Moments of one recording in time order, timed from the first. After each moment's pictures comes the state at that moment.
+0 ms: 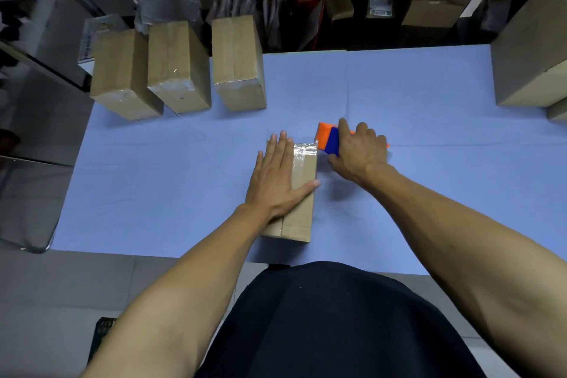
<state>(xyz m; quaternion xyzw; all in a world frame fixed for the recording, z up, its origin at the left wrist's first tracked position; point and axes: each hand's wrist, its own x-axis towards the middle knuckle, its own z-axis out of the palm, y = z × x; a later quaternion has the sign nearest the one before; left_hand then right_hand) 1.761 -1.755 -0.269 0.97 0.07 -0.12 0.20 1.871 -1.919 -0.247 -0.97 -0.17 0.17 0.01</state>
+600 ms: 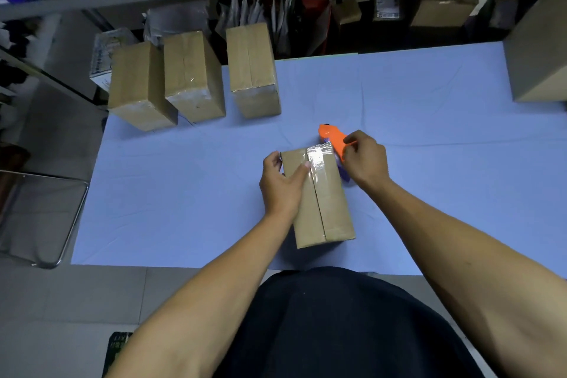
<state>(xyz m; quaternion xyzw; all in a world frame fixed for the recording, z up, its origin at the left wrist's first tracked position) 1.756 -1.748 -0.271 0.72 0.40 0.07 0.57 1.850 -1.887 -0.263 -0.90 0.02 0.16 0.40</state>
